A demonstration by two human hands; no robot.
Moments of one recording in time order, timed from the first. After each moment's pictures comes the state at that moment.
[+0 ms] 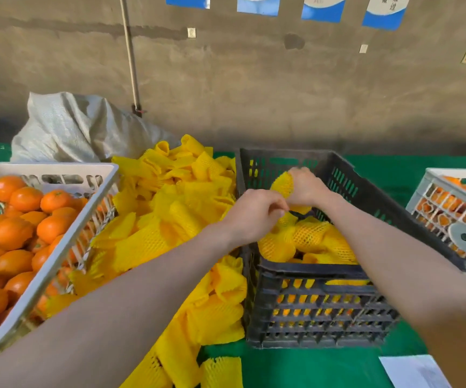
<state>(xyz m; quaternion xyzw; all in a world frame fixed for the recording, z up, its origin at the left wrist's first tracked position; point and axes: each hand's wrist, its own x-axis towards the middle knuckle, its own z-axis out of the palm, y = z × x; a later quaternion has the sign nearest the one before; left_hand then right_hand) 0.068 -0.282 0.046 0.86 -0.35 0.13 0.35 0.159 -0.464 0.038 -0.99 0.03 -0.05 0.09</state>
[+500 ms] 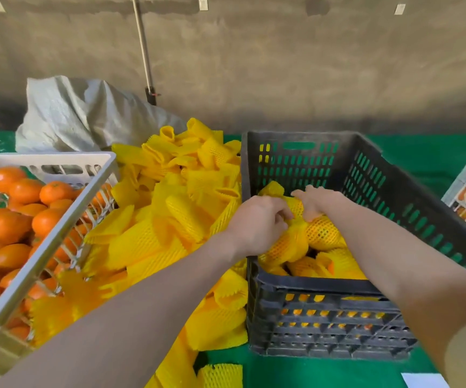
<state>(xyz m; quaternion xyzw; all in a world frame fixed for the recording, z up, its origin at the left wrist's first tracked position) 0.090 -0.302 0.012 0.90 -0.28 0.09 0.31 0.221 -0.501 -0.036 -0.98 -0.02 0.18 -0.13</state>
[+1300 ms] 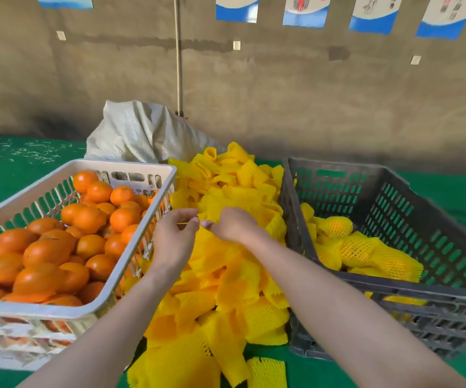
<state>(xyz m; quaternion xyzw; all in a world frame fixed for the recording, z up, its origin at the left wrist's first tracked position) 0.033 -0.100 0.003 0.77 0.08 0.21 0.59 0.109 -0.217 0.009 -0.99 -0.12 0.03 0.11</state>
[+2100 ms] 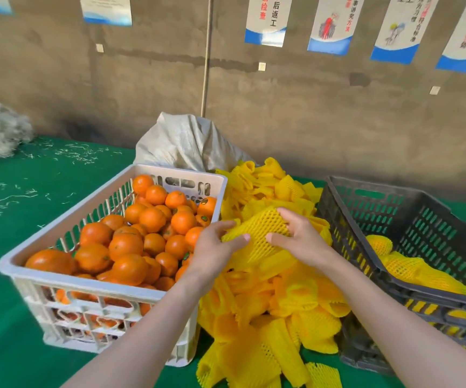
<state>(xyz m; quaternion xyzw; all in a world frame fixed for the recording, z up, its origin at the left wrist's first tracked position) -0.011 -0.020 0.014 0.72 0.03 0.07 0.69 0.020 -0.194 0.048 -0.85 -0.19 0.02 0.50</state>
